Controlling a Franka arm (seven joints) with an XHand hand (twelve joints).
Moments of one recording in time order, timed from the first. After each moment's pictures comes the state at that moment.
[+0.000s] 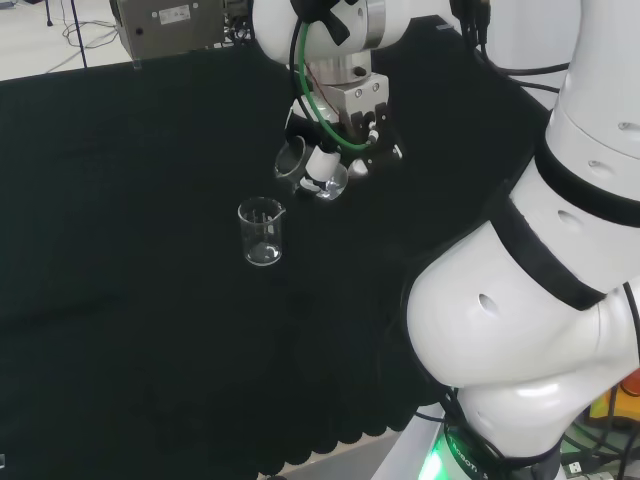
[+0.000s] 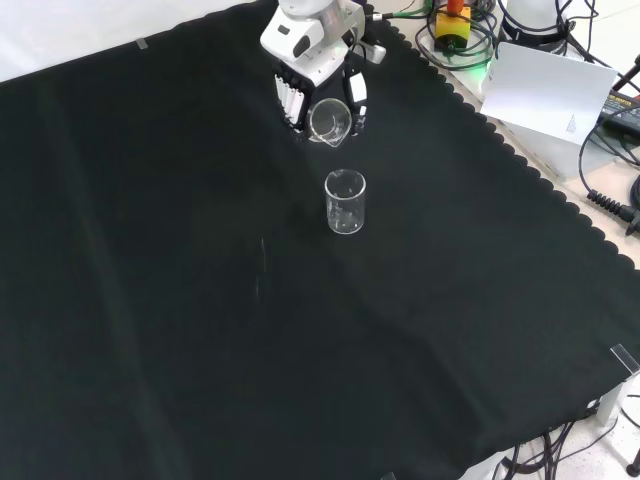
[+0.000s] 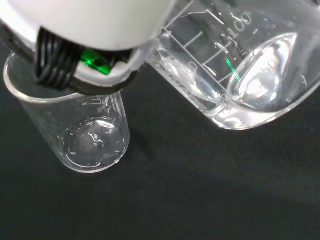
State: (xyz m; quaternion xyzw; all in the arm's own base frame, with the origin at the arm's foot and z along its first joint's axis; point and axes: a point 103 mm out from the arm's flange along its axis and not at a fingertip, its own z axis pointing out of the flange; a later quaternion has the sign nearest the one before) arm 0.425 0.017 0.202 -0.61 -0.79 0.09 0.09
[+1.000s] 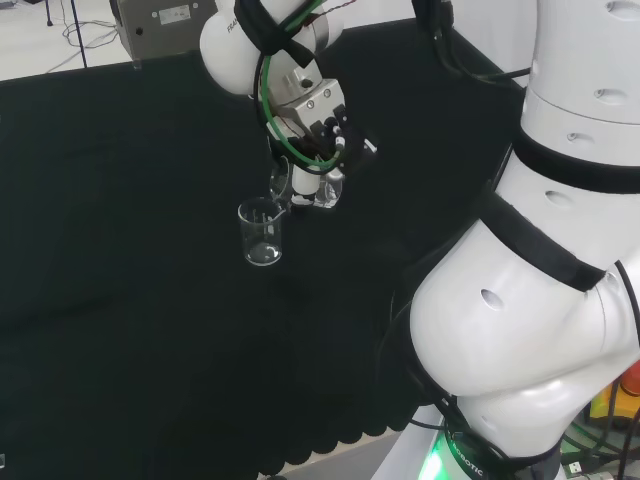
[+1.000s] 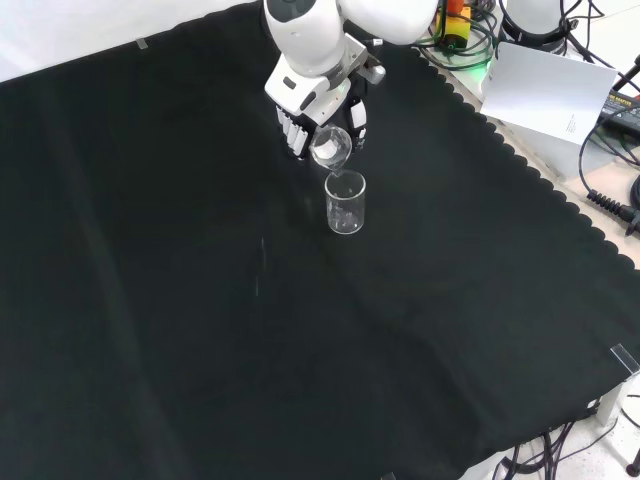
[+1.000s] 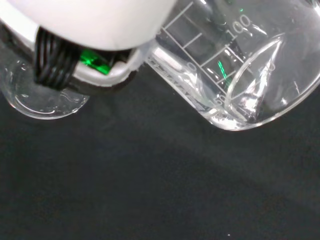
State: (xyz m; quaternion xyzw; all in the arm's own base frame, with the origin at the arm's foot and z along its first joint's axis) arm 0.440 0.039 0.185 -0.59 -0.77 0.24 0.04
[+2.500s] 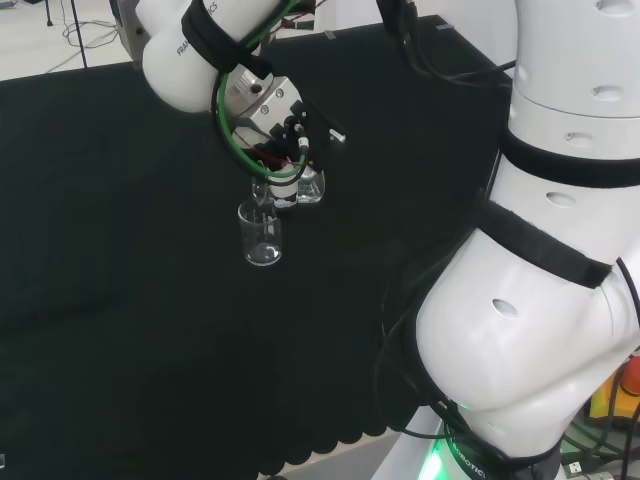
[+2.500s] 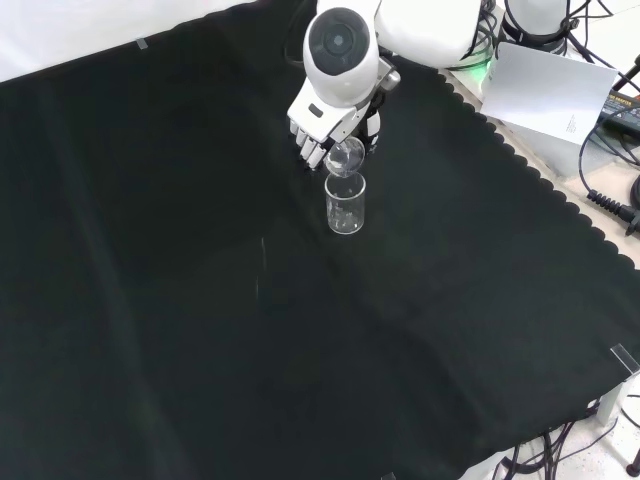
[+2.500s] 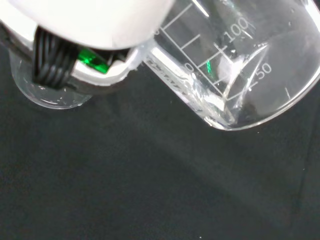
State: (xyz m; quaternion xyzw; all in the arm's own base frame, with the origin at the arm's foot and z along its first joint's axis) arm 0.438 0.083 0.202 -0.55 -0.77 0.33 -0.03
